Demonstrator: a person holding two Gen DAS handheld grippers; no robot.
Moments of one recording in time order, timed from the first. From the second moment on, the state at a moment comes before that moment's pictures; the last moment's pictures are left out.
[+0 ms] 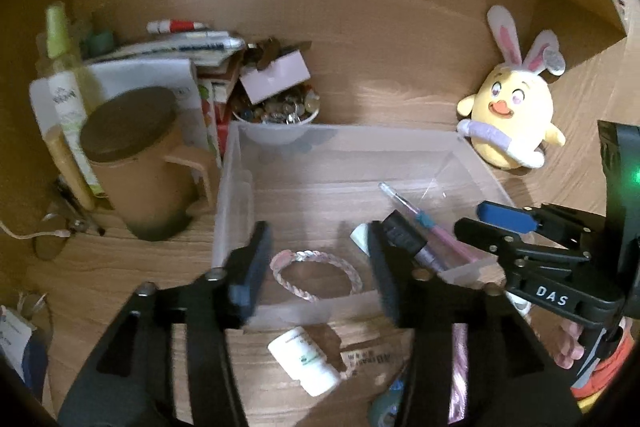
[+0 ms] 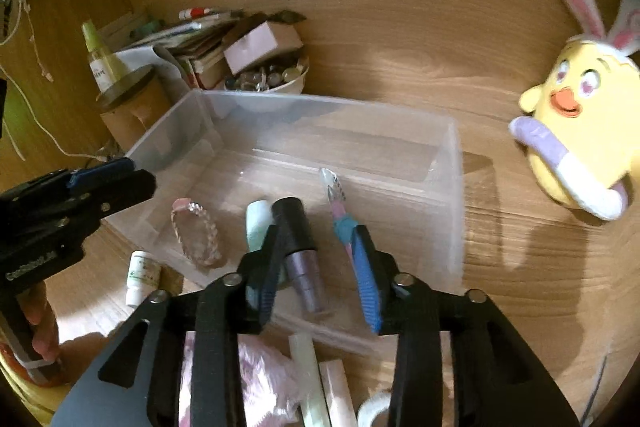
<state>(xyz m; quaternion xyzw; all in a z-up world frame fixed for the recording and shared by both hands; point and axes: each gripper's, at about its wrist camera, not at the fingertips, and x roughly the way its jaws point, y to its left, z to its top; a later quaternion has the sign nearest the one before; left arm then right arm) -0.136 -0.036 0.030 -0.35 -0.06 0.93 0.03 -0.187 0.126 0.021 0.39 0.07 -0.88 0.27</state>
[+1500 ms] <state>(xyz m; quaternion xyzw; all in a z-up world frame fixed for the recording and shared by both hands) -0.100 -0.051 -0.045 -0.45 -0.09 0.89 0.01 -0.129 0.226 -0.020 0.42 -0.01 -0.89 0.19</state>
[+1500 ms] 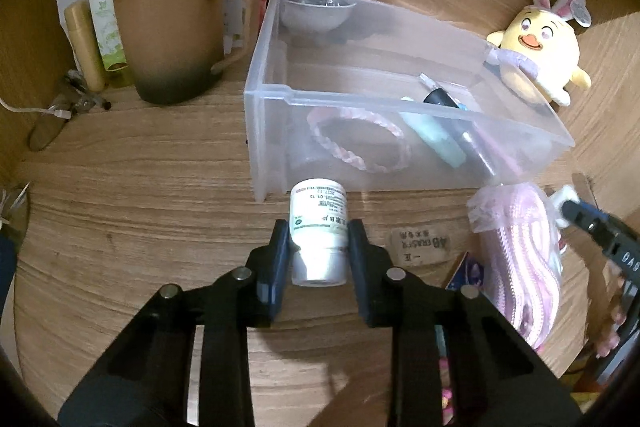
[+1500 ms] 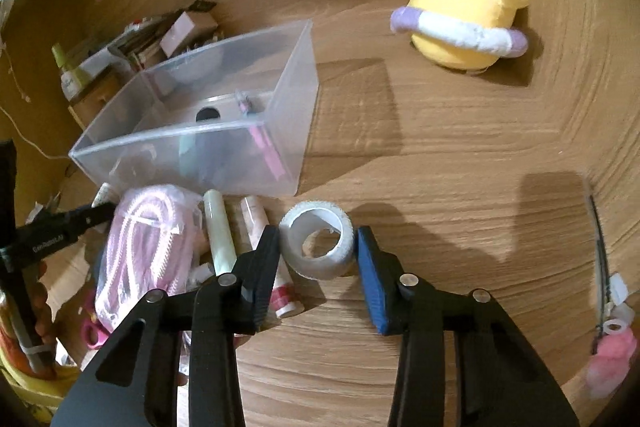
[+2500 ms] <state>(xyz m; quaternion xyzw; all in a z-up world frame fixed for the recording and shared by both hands) -0.109 -0.057 0.050 -0.32 -0.07 0.94 0.03 -0.145 0.163 0.069 0.30 0.01 -0.92 0.24</state>
